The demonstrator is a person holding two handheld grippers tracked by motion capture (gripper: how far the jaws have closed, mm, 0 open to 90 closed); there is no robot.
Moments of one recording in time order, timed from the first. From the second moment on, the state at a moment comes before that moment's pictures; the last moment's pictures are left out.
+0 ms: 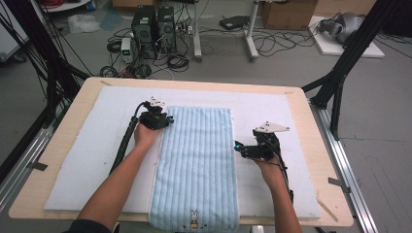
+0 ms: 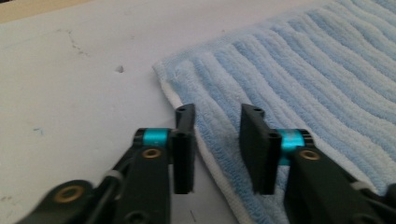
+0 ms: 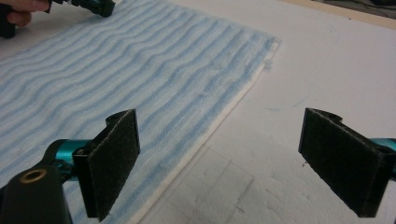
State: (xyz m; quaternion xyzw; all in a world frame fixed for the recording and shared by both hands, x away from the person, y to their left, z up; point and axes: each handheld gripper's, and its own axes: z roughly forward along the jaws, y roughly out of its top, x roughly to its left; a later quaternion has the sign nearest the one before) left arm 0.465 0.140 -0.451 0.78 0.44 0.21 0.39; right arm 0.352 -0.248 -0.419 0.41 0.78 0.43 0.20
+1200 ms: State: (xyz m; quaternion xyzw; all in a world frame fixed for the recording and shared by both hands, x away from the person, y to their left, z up) left arm 0.478 0.159 -0.443 0.74 0.46 0.16 0.46; right arm 0.462 -0.190 -0.437 0.46 0.79 0.34 0.21
